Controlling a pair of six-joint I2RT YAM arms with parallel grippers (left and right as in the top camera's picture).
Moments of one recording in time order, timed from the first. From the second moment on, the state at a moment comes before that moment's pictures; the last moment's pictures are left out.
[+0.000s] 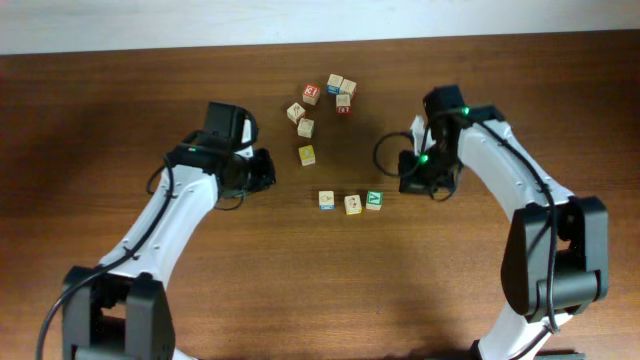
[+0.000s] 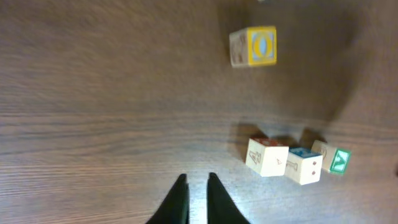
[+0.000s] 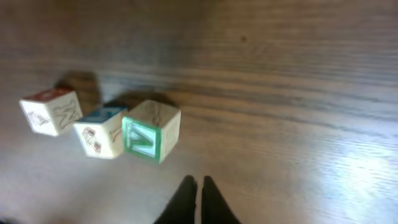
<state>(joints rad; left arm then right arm) -0.25 1.70 1.22 -0.69 0.23 -0.45 0.13 1.90 1.35 -0.96 -0.35 0.21</state>
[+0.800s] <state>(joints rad) -0.40 1.84 1.21 -0.58 0.26 -0.45 0.18 1.90 1.19 -0.73 -0.38 0.40</state>
